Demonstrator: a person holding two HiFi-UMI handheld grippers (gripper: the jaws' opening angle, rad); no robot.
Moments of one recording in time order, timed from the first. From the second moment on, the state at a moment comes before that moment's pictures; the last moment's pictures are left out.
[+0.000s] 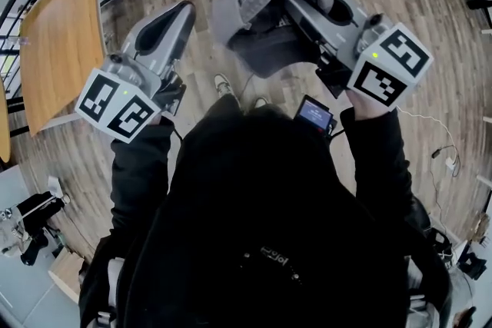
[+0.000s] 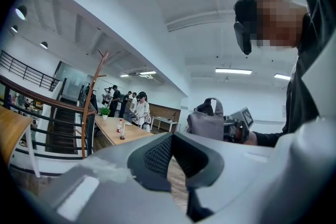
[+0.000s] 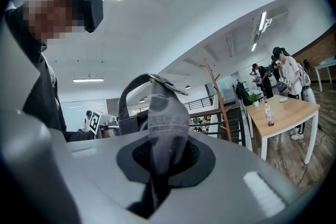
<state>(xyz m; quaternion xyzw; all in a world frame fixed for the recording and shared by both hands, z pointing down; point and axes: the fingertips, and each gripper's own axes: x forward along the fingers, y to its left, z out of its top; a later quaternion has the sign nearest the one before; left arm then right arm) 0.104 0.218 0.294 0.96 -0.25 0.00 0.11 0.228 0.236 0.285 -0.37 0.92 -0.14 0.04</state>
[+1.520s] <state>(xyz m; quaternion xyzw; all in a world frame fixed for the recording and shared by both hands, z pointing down) -0.023 -0.038 0.314 0.97 -0.22 -0.01 0.12 0.090 -0.021 0.284 -0.39 0.91 -0.16 -0.01</state>
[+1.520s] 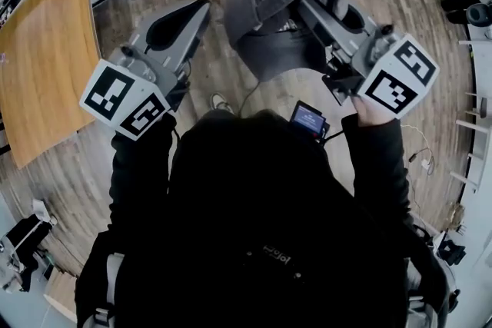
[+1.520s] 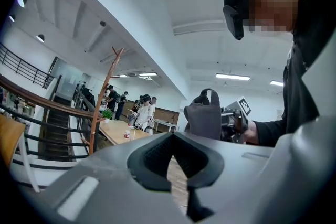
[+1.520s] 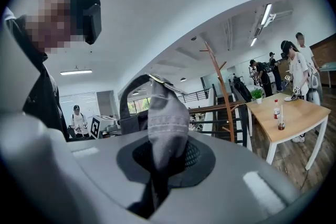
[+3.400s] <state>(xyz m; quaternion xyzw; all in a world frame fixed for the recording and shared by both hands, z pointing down) -0.055 -0.020 0.306 0.95 -0.29 0.01 0.12 0.071 -0.034 0.285 -0.31 0.93 -0.19 0.01</state>
